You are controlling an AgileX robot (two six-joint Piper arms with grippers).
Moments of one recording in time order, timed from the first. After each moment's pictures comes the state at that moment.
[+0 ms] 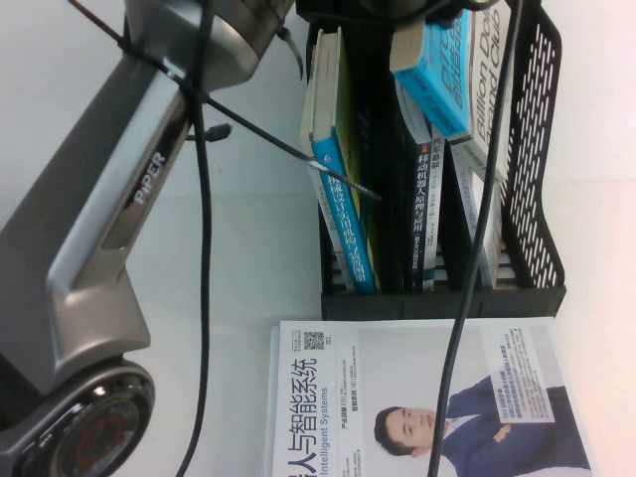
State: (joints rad) right arm -0.25 1.22 -1.13 0.83 0.83 -0.43; left arm -0.76 2.13 -2.72 0.13 1.30 -0.64
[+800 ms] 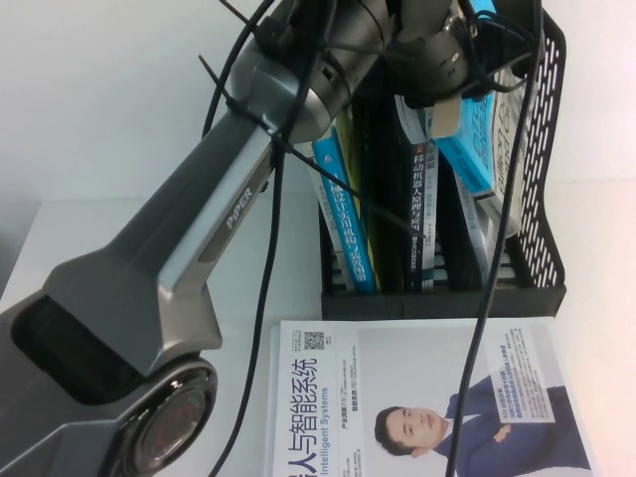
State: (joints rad) right arm -0.25 1.22 -1.13 0.83 0.87 -0.43; left arm -0.76 2.30 -2.73 0.05 1.21 -0.66
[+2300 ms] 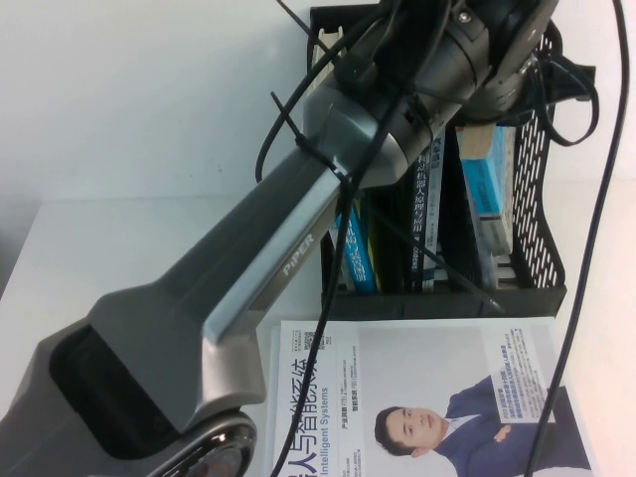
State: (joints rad) right arm -0.25 1.29 -1.08 0.85 0.92 -0.43; left arm -0.93 2.28 -2.73 0.30 1.27 -0.66
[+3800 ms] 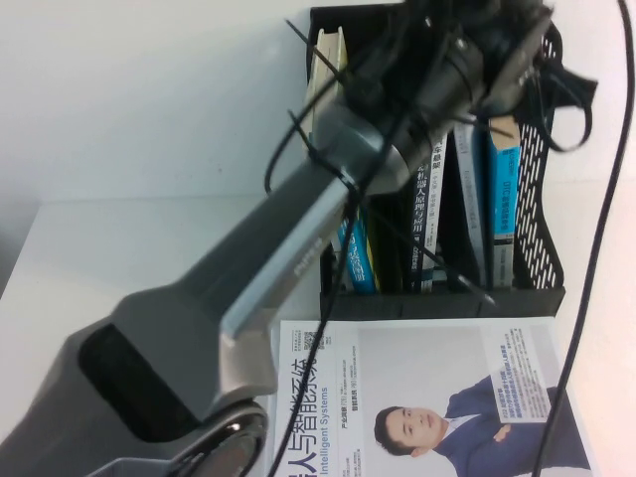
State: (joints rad) right arm -0.21 1.01 -1.10 0.73 1.07 -0.57; left arm -0.89 2.36 -2.78 0.28 1.15 -0.48
